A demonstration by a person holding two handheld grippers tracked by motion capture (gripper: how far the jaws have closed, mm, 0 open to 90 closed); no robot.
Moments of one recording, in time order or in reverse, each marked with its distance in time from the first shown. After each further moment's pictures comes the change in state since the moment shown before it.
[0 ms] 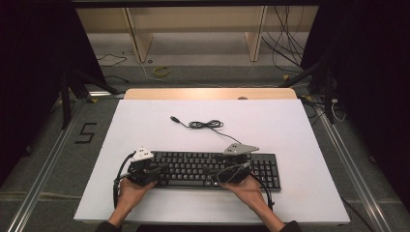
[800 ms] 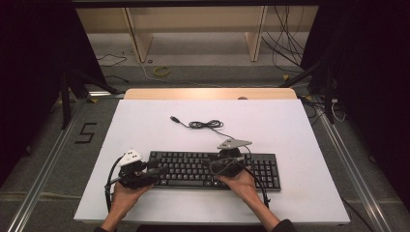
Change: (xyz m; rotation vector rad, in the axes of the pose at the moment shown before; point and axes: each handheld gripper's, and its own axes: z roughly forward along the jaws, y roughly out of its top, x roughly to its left) left arm 0.002 -0.007 -0.024 -0.135 -0.041 -0.041; right arm -0.009 0.007 0.022 0.049 -0.029 0.028
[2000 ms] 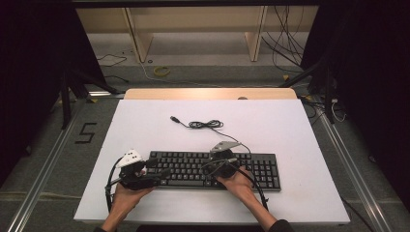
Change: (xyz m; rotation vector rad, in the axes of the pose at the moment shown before) left arm -0.007 0.001 -0.003 -0.039 -0.040 -0.002; right arm 0.002 -0.005 0.022 0.100 -0.037 -0.060
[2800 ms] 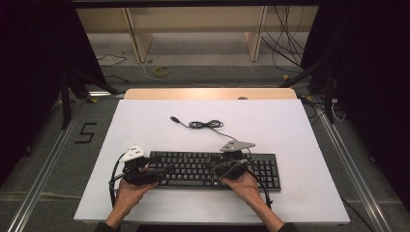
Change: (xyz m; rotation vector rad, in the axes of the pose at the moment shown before) left arm 0.000 0.011 0.008 -0.002 -0.012 -0.014; right arm -0.003 -0.003 -0.030 -0.118 0.049 0.044
